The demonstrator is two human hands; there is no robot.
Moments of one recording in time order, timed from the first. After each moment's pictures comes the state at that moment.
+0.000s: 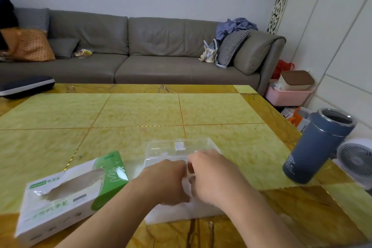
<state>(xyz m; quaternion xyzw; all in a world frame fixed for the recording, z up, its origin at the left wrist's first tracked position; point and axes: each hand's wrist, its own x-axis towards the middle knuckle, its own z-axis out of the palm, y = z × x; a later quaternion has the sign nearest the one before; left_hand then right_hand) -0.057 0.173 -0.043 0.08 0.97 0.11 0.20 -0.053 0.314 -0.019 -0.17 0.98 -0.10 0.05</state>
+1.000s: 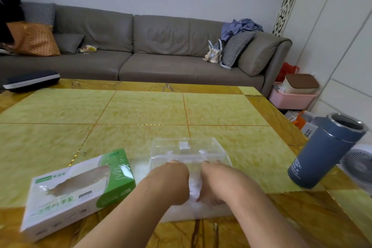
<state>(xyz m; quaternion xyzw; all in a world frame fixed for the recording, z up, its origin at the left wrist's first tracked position) -0.051 0.183 -0.035 0.01 0.98 0.04 0.22 -0.085 0.307 -0.049 -0.05 0.96 0.00 0.27</state>
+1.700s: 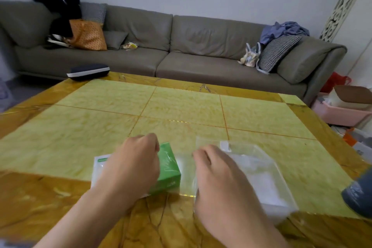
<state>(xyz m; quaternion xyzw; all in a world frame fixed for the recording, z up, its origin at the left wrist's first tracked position) 0.011 0.038 -0.024 -0.13 0.97 0.18 -0.12 -0.001 0.228 -0.017 -0.32 0.94 -0.11 -0.08</state>
